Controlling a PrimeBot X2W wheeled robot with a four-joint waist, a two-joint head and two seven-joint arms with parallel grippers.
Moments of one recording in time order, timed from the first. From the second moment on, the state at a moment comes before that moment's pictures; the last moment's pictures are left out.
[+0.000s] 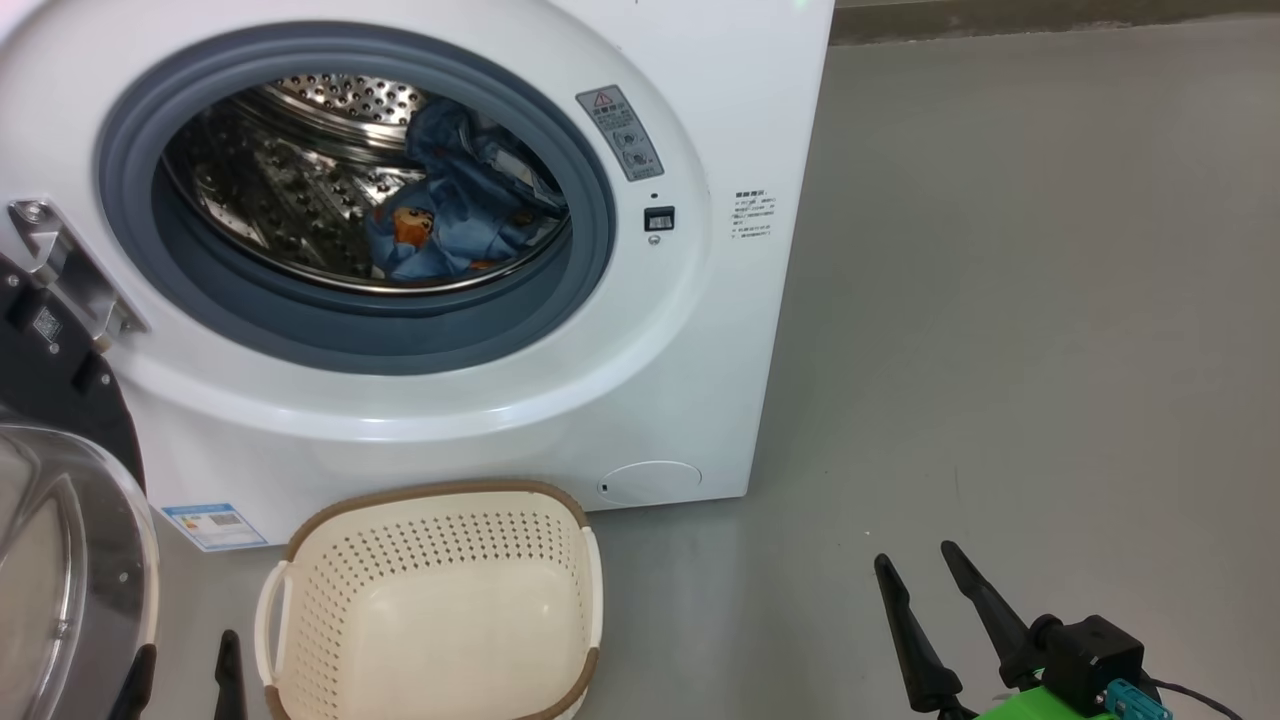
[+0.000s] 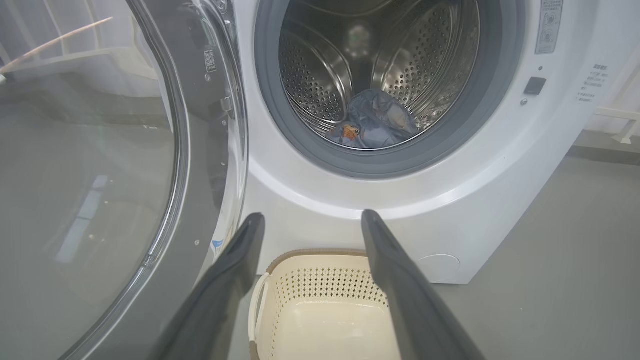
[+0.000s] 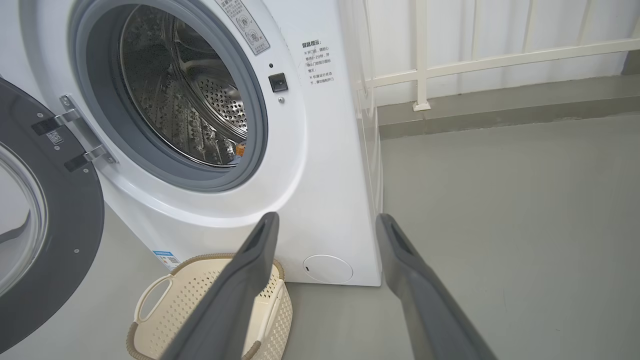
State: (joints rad) left arm 0.15 0.10 0.15 0.12 -0.25 -0.13 -0.26; right arm 0.03 -0.05 0.11 0.18 0.26 0.13 -0.26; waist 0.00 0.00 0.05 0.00
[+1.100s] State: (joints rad) left arm 0.14 0.09 0.16 0.12 -0.24 -0.13 -0.26; right arm 0.03 -0.05 0.11 0.19 0.26 0.13 -0.26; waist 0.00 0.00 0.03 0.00
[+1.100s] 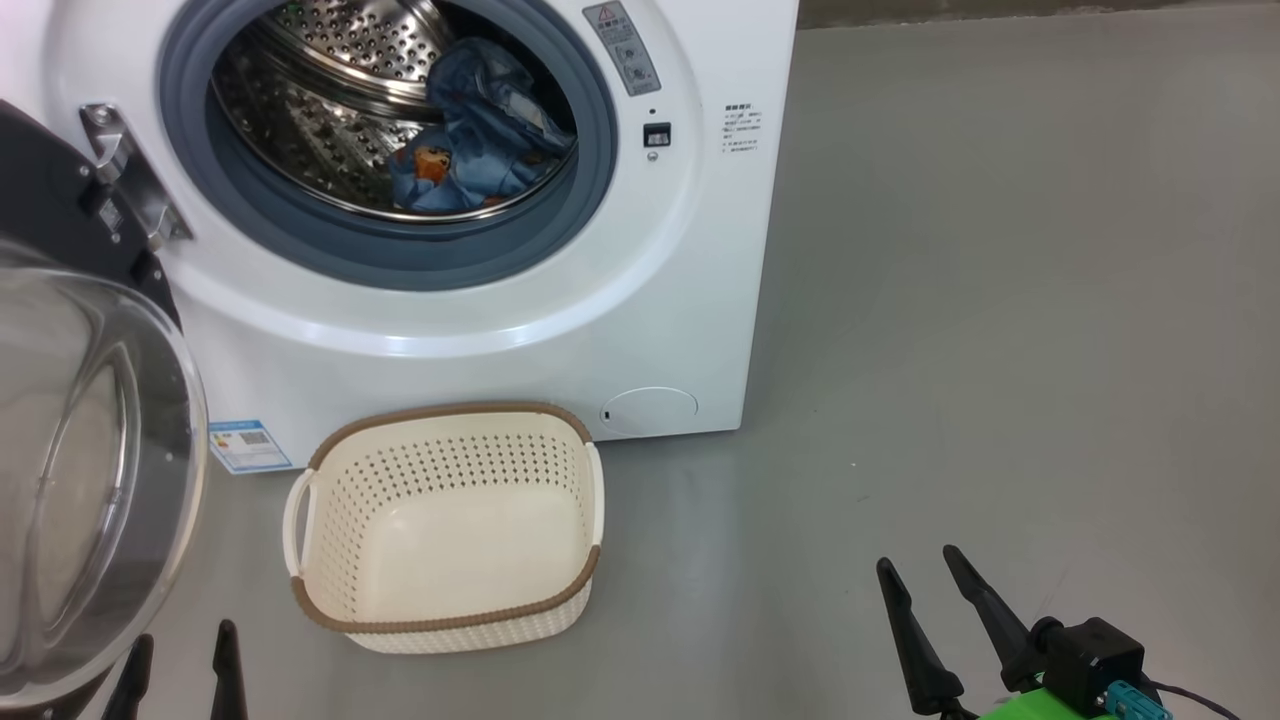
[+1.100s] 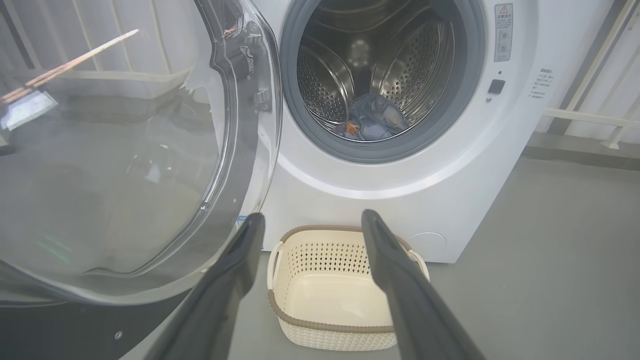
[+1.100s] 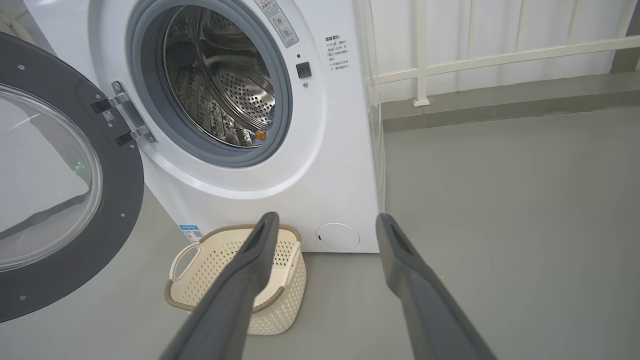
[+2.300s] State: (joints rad) left arm 0.15 0.07 0.13 0.09 -0.25 -0.13 -0.26; right arm 0.03 -0.05 0.12 0.21 0.28 0.13 -0.26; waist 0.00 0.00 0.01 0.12
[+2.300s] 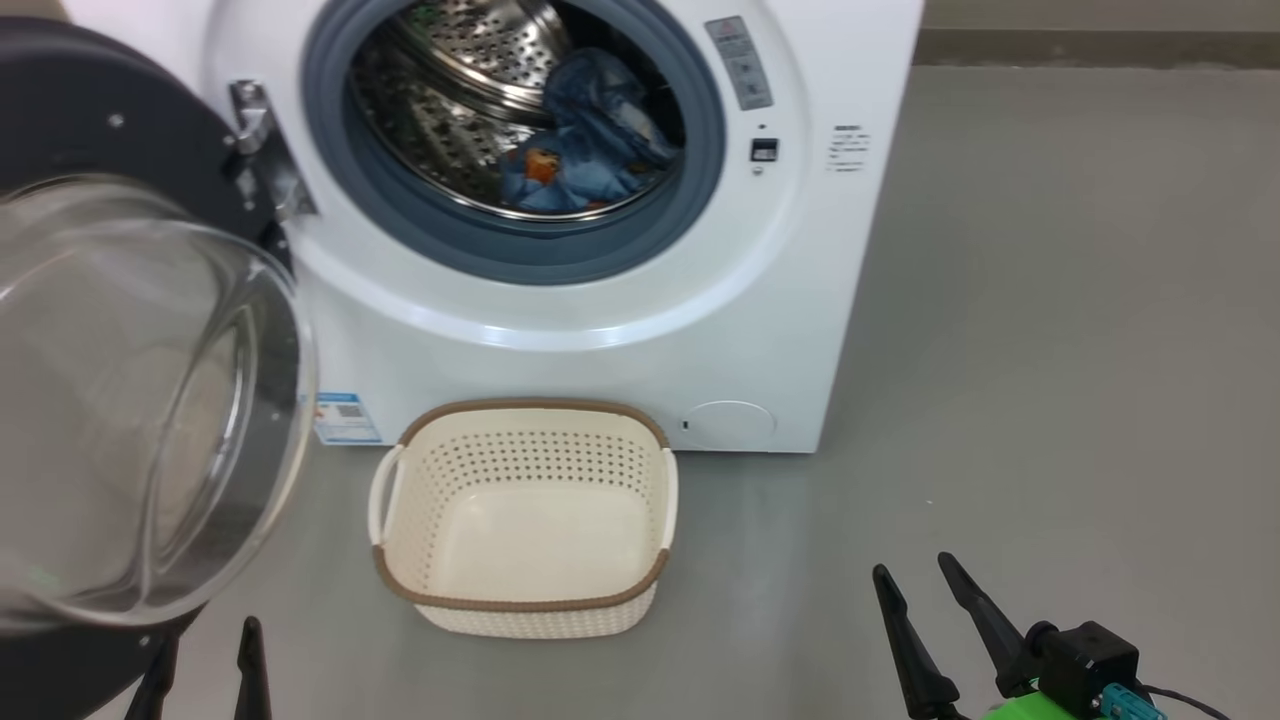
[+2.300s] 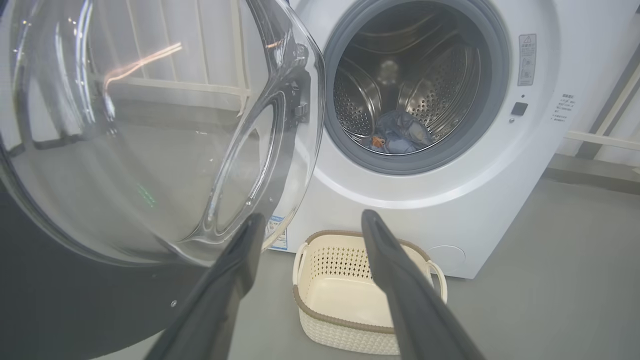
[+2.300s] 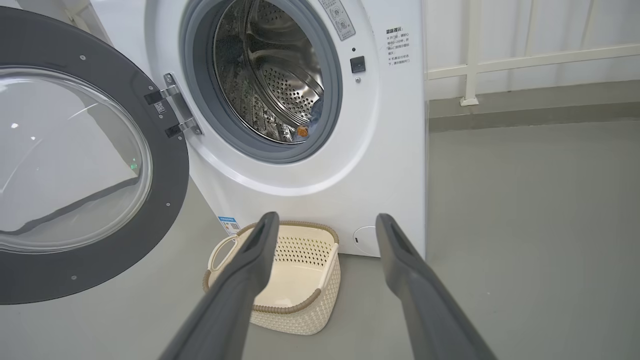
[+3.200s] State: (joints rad) left arm 0.16 0.05 0.17 0.09 -0.26 -0.11 -0.26; right arm 0.03 -0.05 0.12 0.22 0.28 0.13 -0.26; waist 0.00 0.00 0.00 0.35
